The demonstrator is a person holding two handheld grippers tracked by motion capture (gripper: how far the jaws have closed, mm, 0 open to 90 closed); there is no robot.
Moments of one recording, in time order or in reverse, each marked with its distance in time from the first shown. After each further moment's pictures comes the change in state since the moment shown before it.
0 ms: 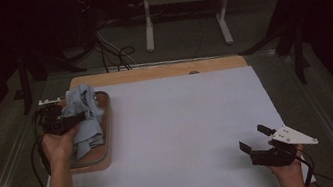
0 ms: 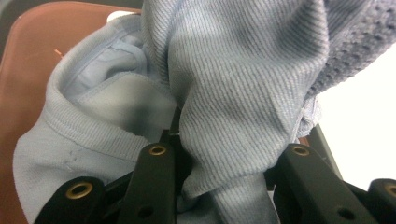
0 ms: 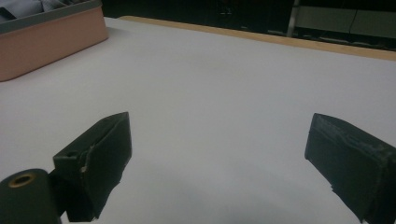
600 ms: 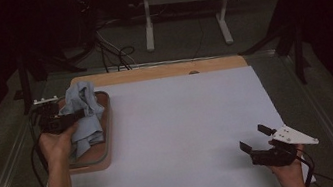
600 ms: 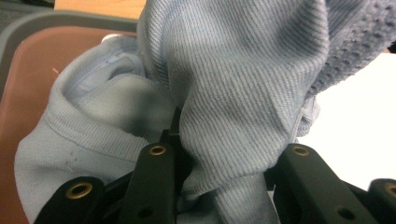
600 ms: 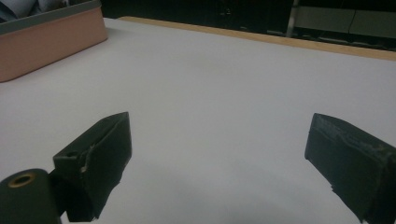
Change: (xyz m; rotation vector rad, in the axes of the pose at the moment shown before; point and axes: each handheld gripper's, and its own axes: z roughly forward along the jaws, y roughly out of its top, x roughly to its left) left arm -0.006 0.006 -0.014 -0.055 -0.037 0.008; right arm -0.001 0.000 0.000 -0.001 -0.004 0.003
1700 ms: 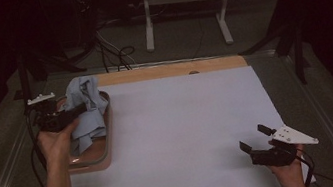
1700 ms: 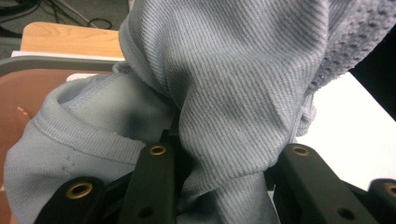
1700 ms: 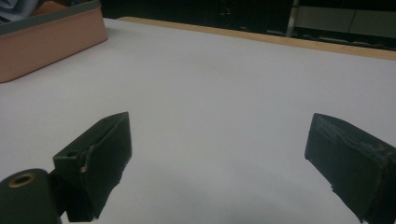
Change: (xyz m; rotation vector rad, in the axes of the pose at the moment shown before) left arm -0.012 0.006 -0.014 -0.089 -0.107 0.034; right arm 0.000 0.000 0.000 -0.001 0.003 0.002
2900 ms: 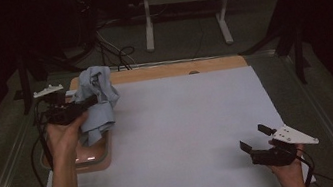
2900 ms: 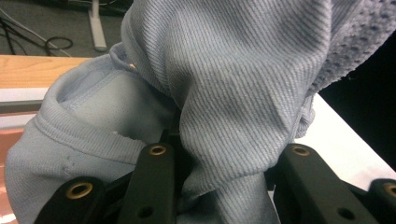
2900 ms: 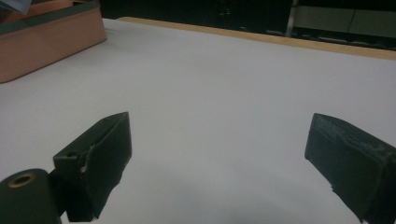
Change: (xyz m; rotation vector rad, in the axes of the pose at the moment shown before) left arm -0.034 0.017 0.003 -0.042 -0.127 0.056; right arm -0.001 0.000 0.000 0.000 -0.001 0.001
